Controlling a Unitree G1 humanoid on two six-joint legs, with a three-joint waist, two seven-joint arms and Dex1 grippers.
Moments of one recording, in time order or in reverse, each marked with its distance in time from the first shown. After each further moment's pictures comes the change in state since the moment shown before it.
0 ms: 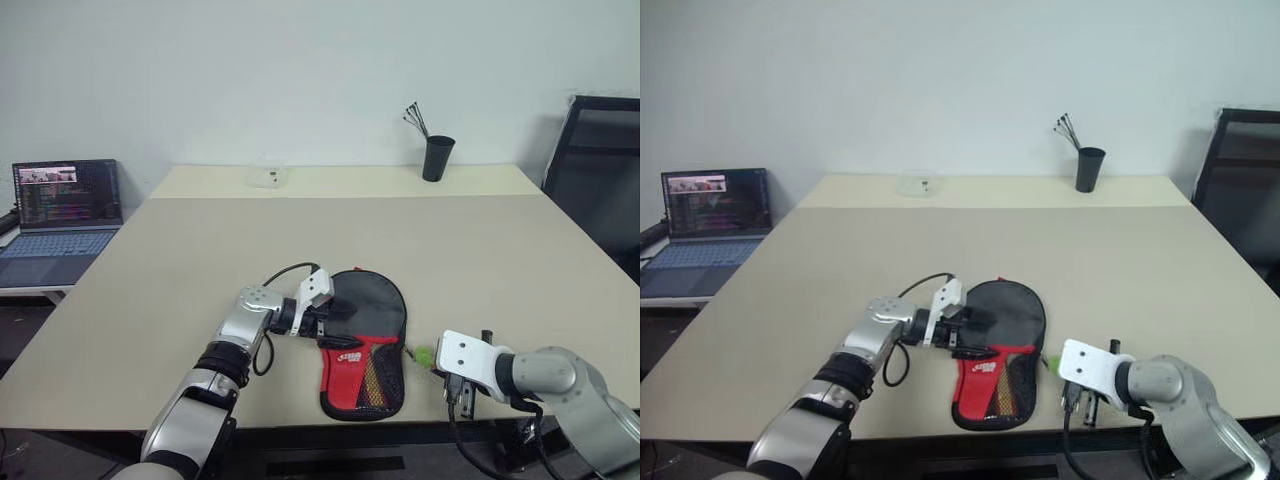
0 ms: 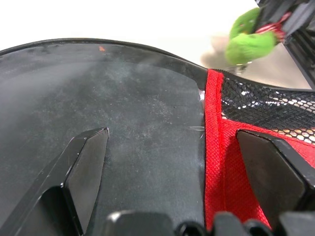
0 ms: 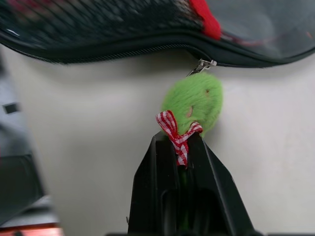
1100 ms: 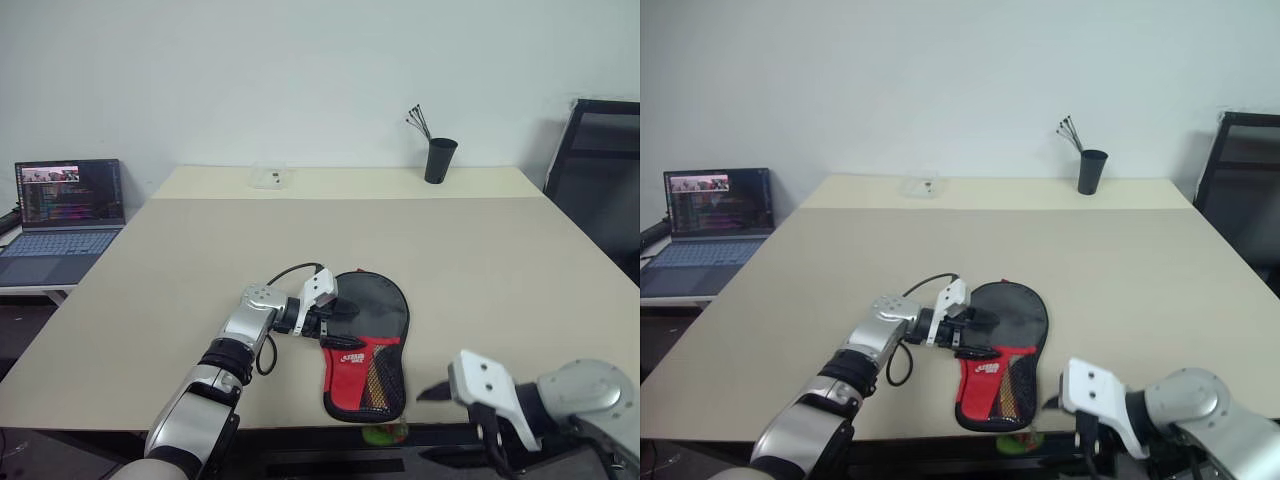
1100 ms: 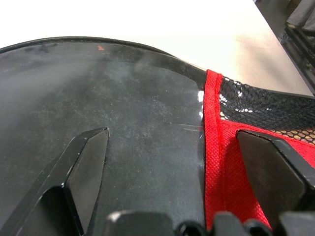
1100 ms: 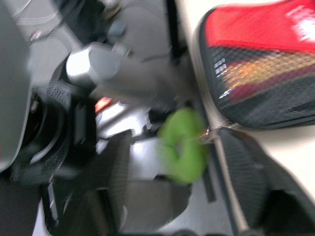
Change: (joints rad) left arm -0.022 -0.007 -0.015 0.029 0.000 0.006 0.011; right arm 0.013 -0.073 -0.217 -0.194 0.591 0.197 0.072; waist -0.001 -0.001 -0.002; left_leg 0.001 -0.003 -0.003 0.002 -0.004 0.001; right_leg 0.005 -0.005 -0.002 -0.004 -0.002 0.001
